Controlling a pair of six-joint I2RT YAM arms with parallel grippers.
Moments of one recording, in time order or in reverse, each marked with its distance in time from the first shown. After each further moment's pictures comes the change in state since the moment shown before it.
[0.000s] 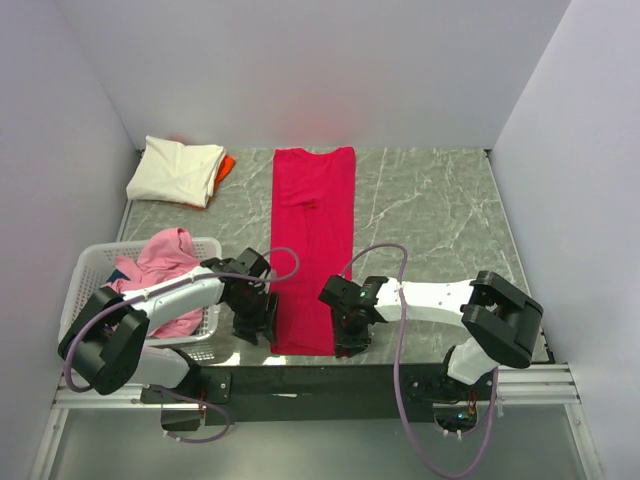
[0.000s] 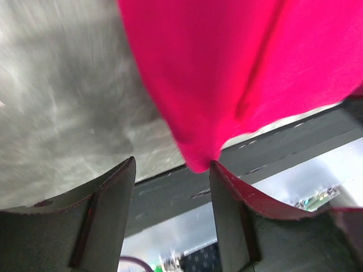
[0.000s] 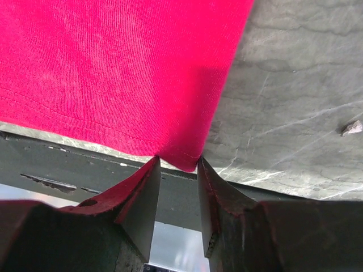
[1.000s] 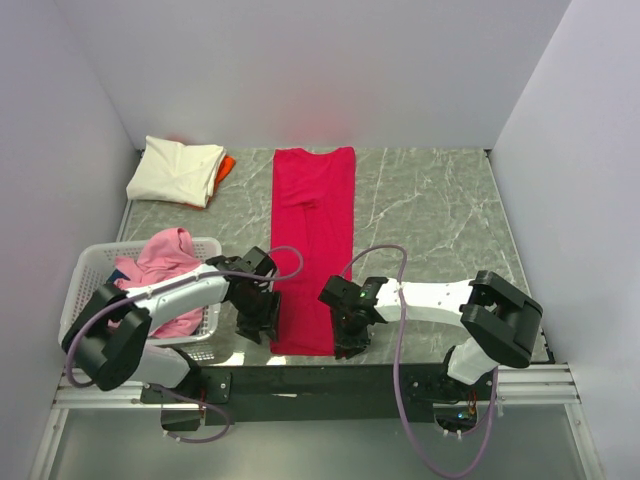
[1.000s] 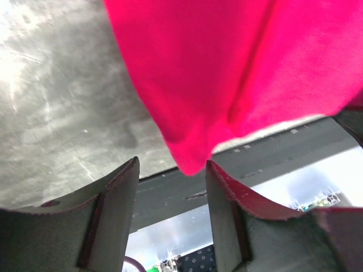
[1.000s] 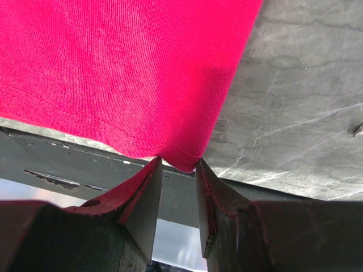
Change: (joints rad) left arm -0.051 0.009 0.023 -0.021 -0.033 -0.058; right arm 0.000 0.004 -0.007 0.018 -0.027 0.007
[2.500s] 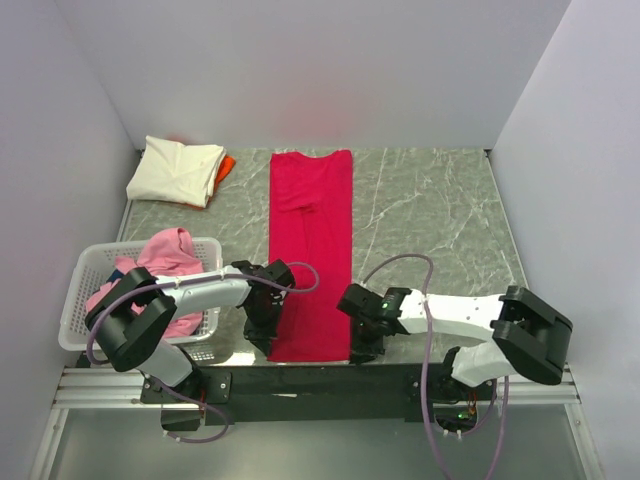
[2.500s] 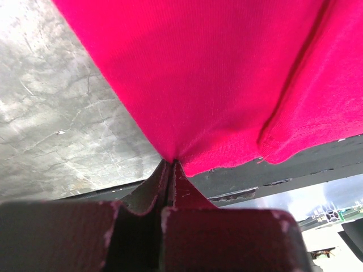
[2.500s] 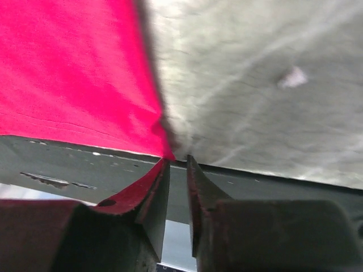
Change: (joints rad) left arm -0.151 0.154 0.043 -0.042 -0.089 -0.046; right arm -0.010 -0.171 -0.159 0.016 0.031 0.138
